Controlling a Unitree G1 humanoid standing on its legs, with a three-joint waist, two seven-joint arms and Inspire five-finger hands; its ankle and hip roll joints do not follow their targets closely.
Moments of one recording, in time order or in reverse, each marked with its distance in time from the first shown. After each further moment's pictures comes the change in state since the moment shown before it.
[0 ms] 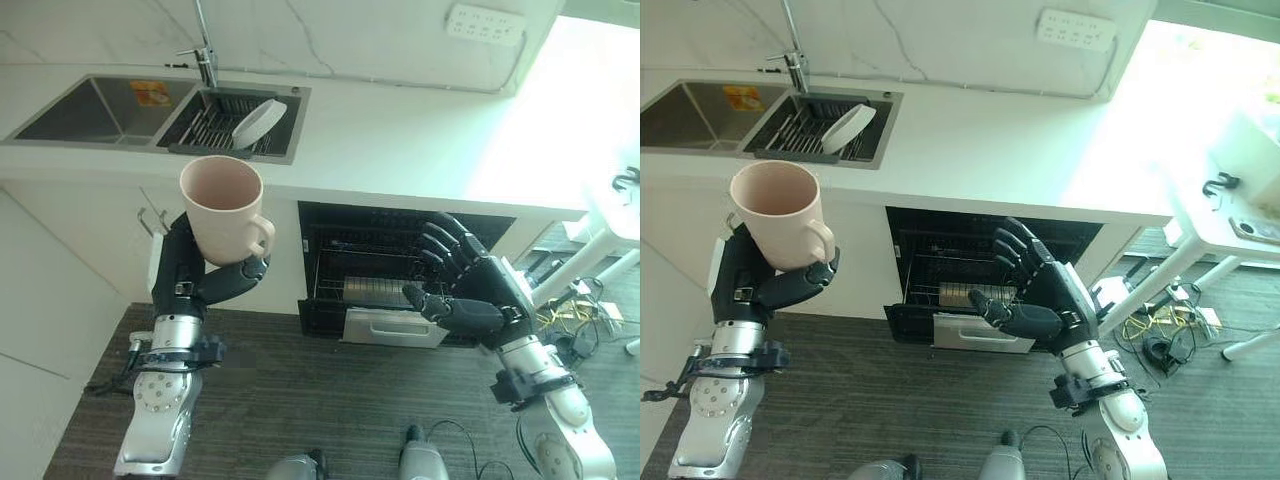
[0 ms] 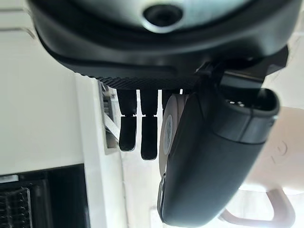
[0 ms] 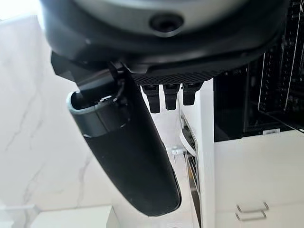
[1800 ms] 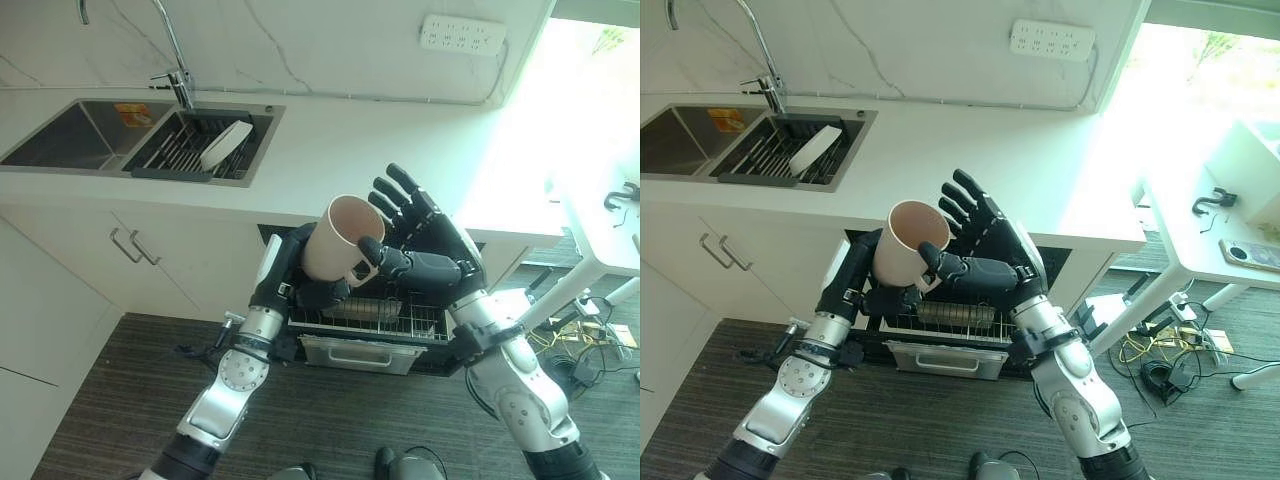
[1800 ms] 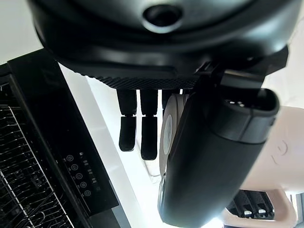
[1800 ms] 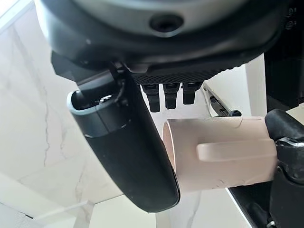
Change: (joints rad) left arm -0.238 -0.003 -0.401 0.169 0.237 0.068 0.058; right arm -0.297 -0.012 0.231 0.036 0.222 0.068 -0.162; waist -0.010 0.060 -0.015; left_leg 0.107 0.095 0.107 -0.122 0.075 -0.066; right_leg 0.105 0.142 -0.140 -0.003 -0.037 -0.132
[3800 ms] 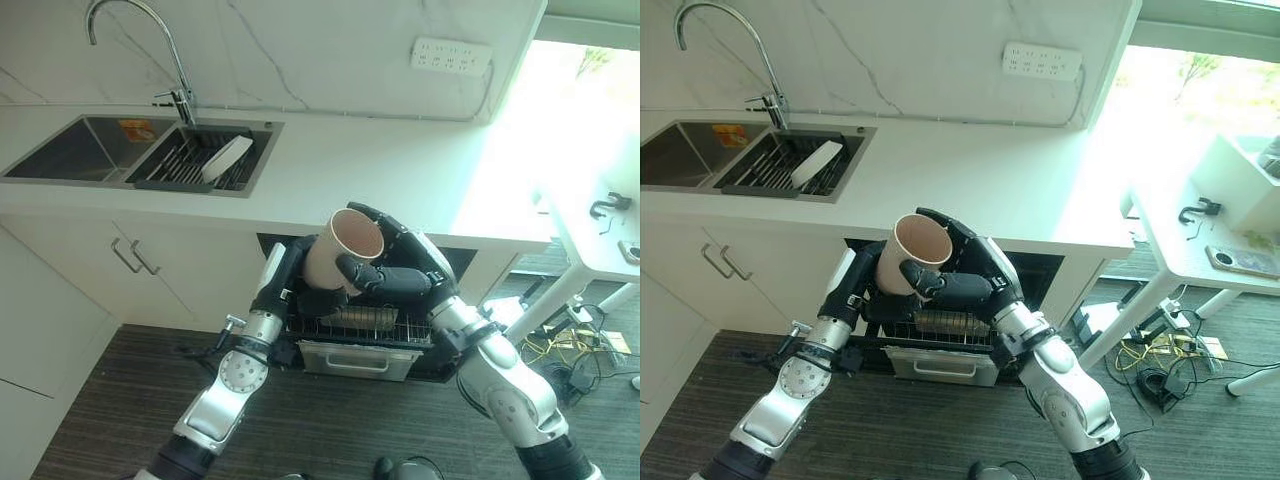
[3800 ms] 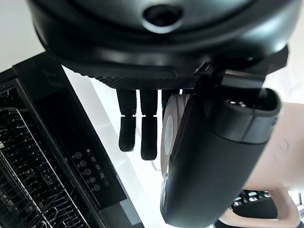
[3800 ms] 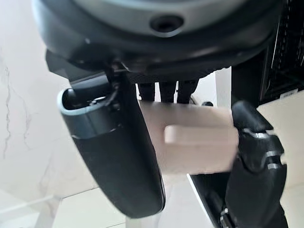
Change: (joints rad) left arm 0.008 0.034 -0.030 0.003 0.010 0.053 -0.004; right arm -0.047 -0.017 0.060 0.045 -0.062 0.154 0.005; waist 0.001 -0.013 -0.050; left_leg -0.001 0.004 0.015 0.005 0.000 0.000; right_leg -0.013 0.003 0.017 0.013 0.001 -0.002
